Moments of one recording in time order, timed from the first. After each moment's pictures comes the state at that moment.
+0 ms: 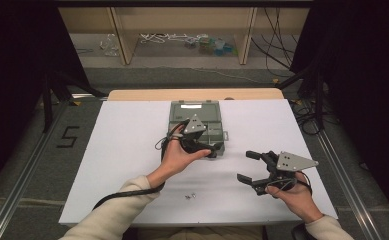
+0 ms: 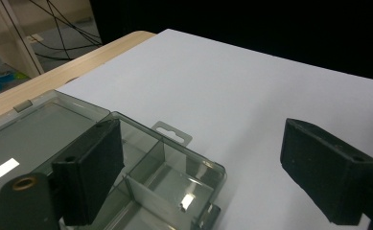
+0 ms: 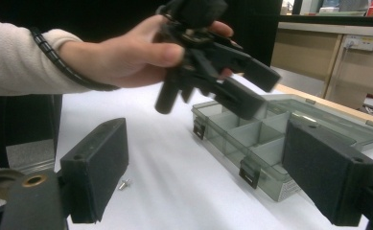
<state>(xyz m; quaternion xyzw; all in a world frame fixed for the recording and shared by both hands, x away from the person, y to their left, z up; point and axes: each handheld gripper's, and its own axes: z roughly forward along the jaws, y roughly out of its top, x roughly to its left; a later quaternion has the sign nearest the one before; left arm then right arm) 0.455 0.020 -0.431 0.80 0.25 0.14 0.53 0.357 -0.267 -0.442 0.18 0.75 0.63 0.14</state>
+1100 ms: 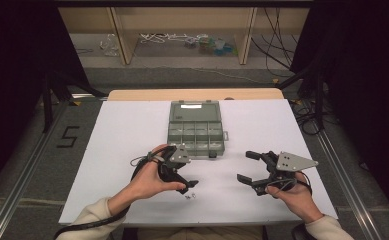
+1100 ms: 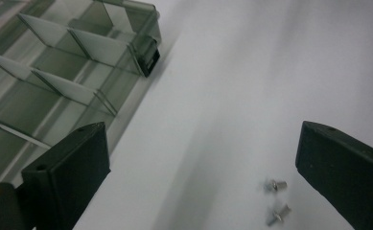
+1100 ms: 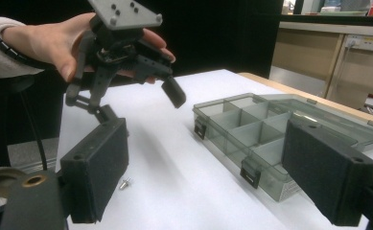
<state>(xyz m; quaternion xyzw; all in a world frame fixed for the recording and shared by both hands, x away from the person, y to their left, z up) 0.384 0.071 -0.436 0.91 0.17 0.11 0.36 0.357 -0.267 -0.442 0.18 0.75 0.63 0.14</state>
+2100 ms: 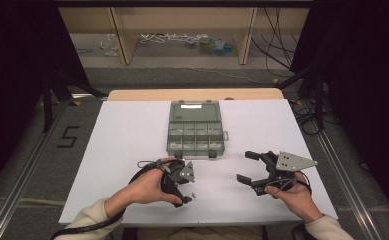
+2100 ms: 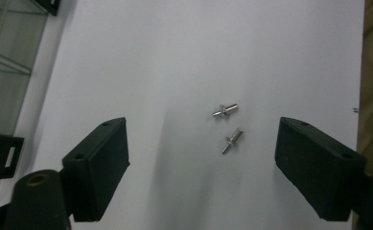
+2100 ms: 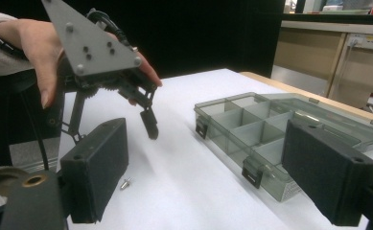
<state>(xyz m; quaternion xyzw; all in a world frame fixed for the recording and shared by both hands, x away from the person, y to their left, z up) 0.367 0.058 -0.447 0.97 0.07 0.06 0.23 0.357 -0.266 -0.442 0.17 0.75 0.62 0.13</state>
